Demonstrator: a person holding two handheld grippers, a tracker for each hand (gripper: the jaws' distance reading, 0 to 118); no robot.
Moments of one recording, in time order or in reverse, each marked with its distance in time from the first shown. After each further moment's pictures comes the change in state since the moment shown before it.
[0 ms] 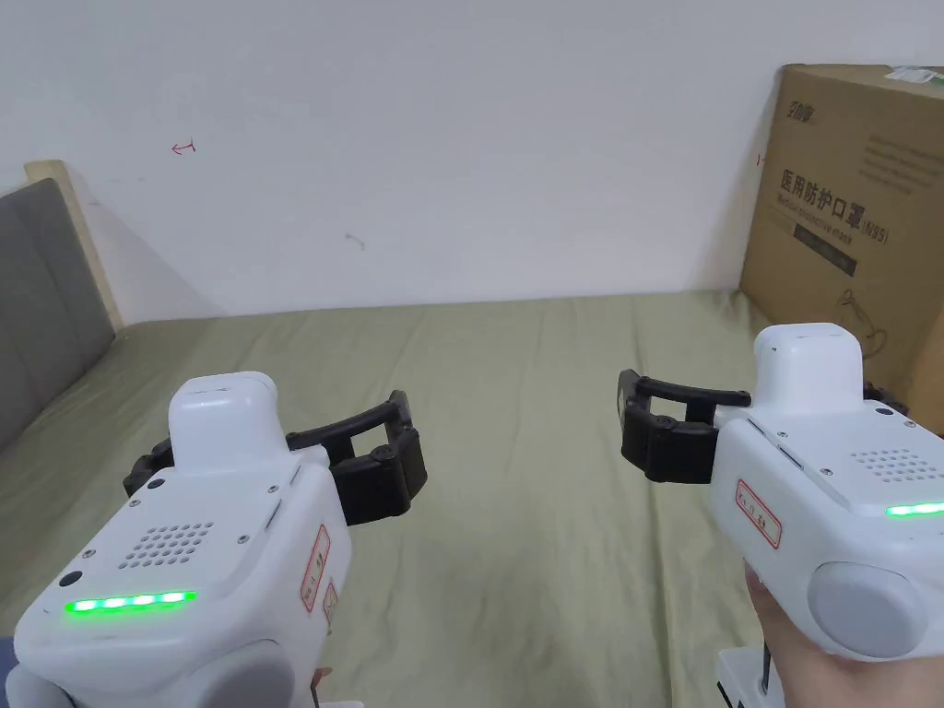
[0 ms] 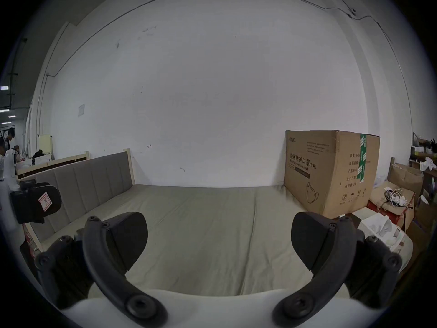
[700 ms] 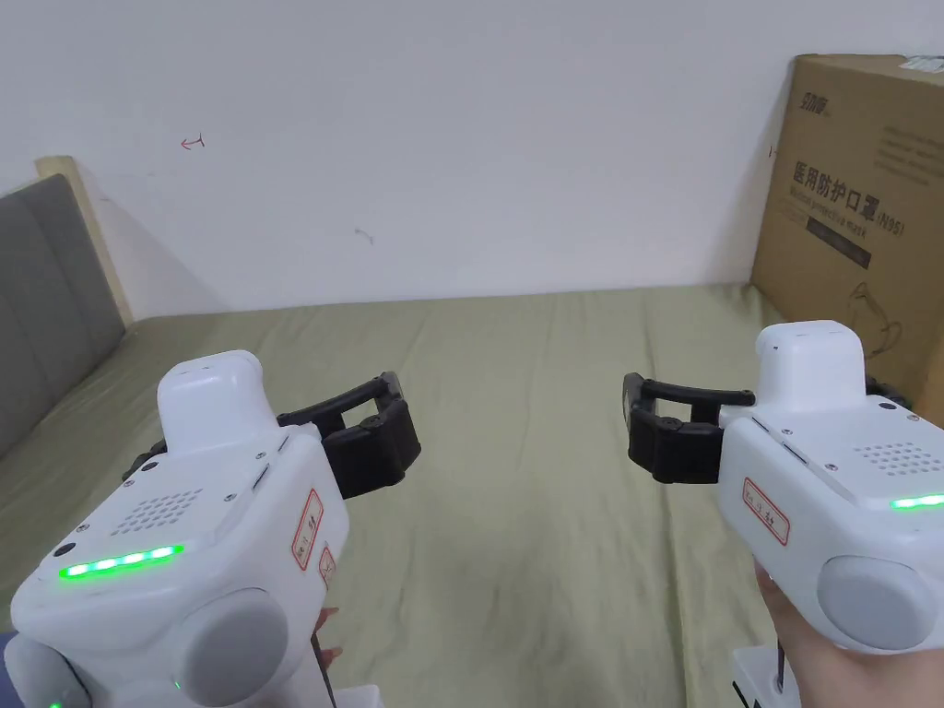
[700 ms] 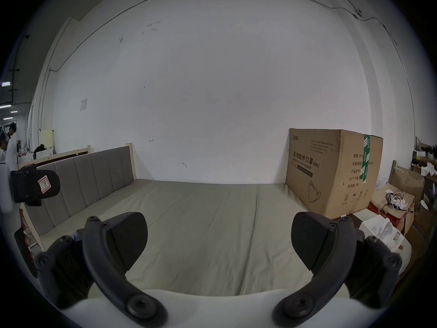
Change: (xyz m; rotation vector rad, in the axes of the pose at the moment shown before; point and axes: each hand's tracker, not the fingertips) left arm -0.012 0.009 -0.007 -0.049 0.037 0.087; right arm -0.004 -0.003 -0.005 -0.025 0.014 0.025
